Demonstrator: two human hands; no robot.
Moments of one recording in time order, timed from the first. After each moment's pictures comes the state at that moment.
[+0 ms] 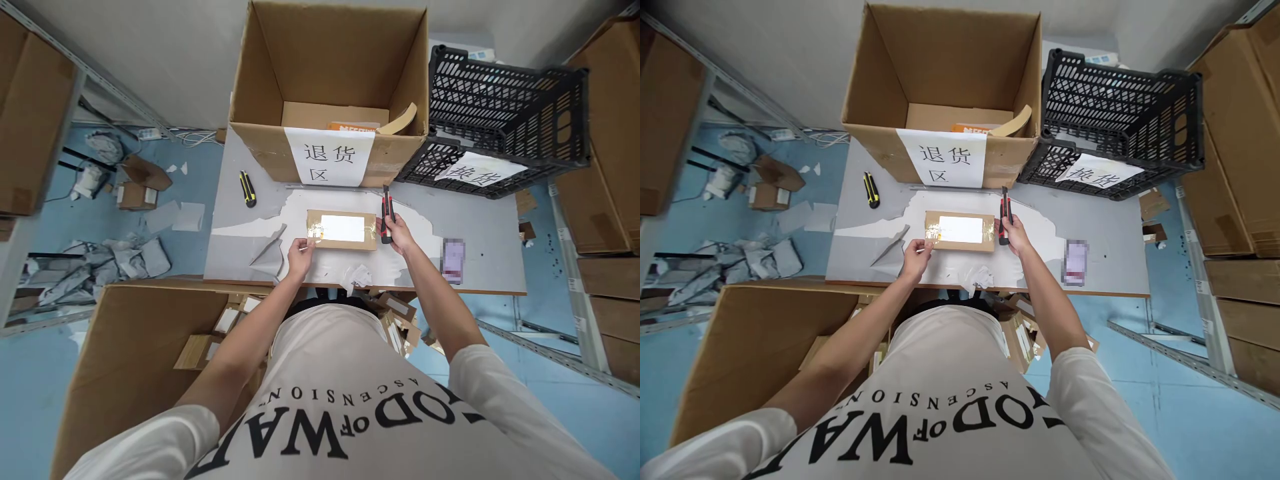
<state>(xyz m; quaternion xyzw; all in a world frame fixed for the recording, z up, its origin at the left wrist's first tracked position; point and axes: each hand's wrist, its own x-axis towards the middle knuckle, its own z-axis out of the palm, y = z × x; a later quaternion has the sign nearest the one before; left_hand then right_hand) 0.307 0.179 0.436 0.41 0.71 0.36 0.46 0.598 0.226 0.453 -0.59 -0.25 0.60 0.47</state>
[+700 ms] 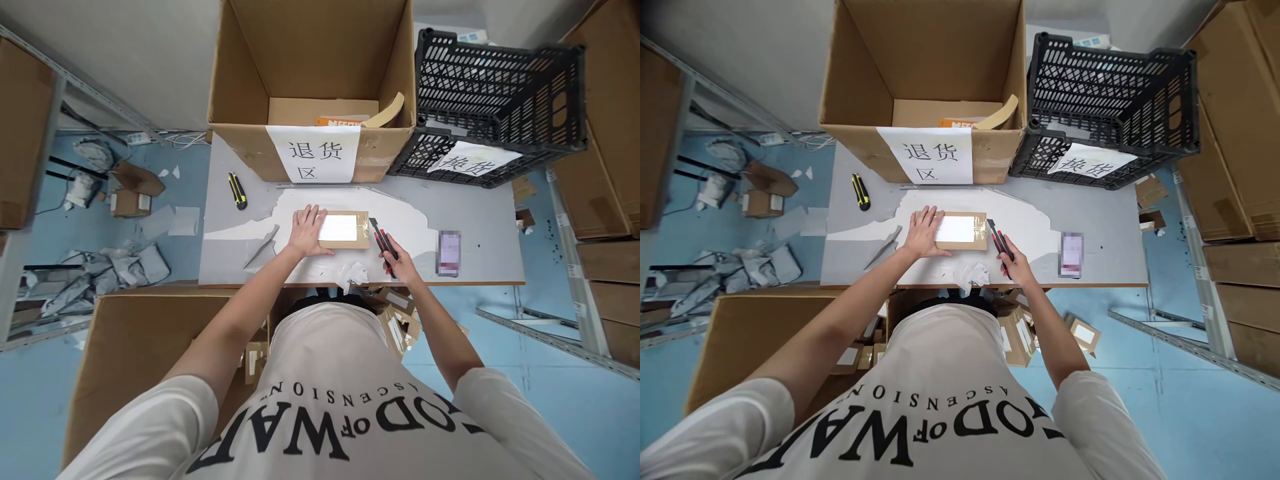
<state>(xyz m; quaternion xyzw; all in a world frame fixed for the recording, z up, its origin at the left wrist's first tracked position) 0.335 0.247 0.487 0.86 0.48 -0.06 0.17 0.623 0.115 0.453 -0.63 -0.38 0.57 0.36</state>
